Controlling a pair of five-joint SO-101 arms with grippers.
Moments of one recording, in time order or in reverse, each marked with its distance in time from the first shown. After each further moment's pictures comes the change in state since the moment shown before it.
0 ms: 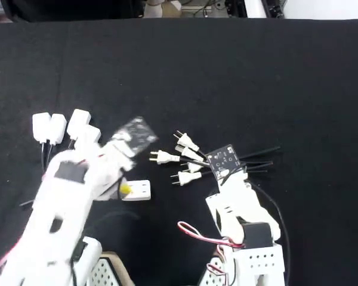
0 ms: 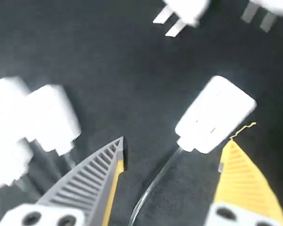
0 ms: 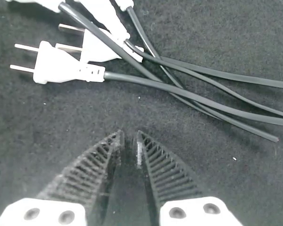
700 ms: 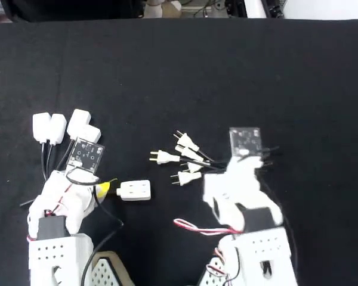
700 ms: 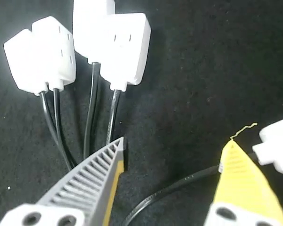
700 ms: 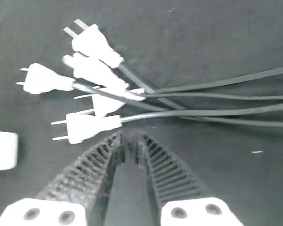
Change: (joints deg) left arm -19.4 -42.5 33.8 -8.0 10.9; right arm -4.0 22.1 -14.7 -9.1 -26.6
